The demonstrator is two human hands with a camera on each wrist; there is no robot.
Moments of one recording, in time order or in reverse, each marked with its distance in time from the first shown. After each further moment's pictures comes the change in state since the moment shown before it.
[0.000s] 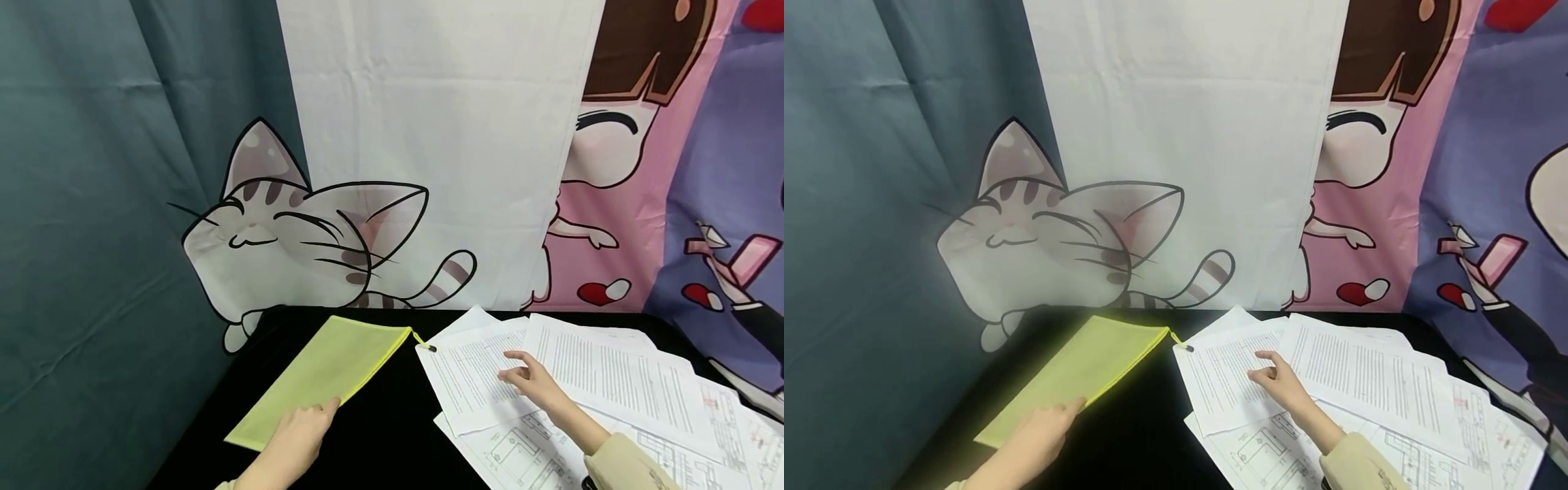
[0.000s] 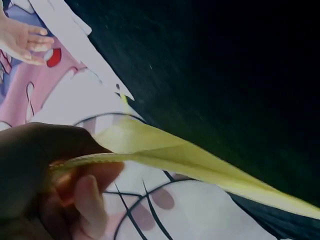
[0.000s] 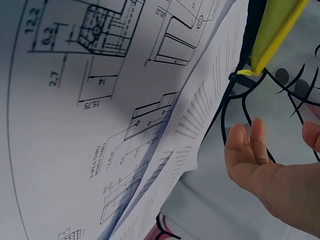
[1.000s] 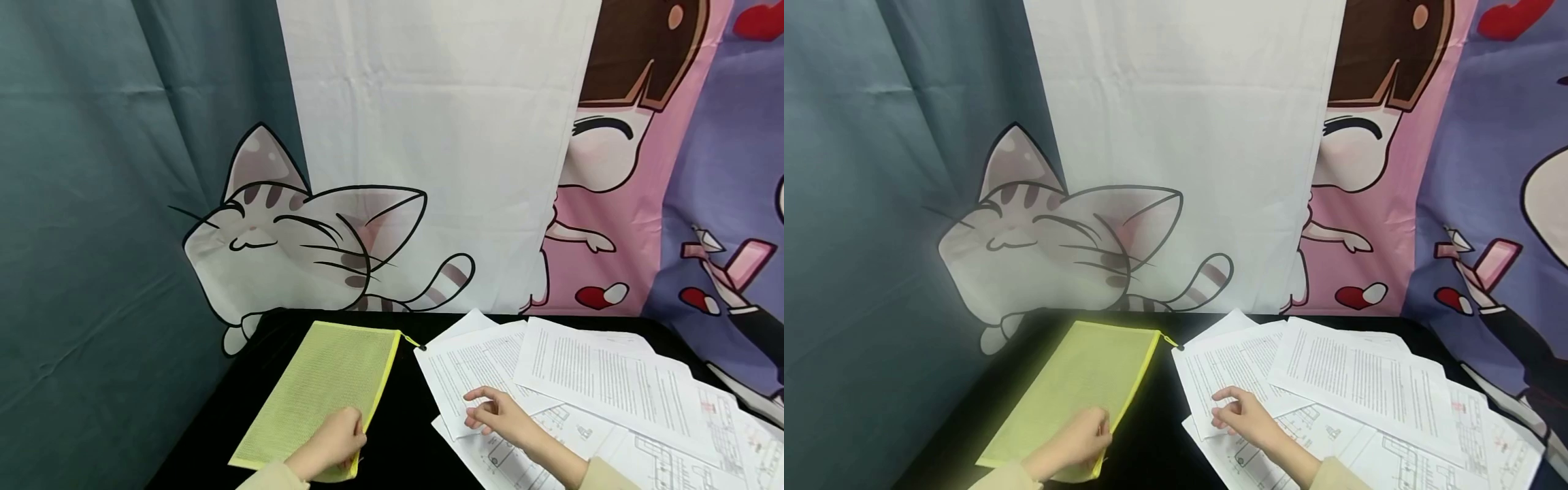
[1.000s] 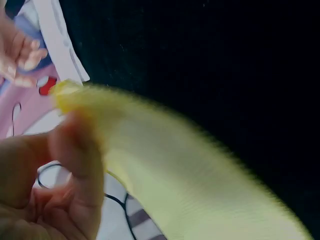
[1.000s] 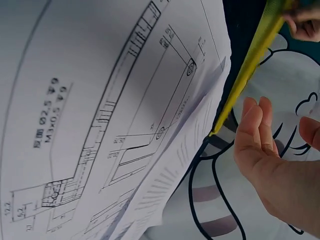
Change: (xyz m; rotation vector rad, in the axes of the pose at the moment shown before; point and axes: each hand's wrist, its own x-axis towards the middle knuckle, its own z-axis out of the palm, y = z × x) left_hand 0.027 0.030 0.034 -0.787 -0.304 -0.275; right_hand -0.024 -0.012 0.042 0.118 -0.309 -0.131
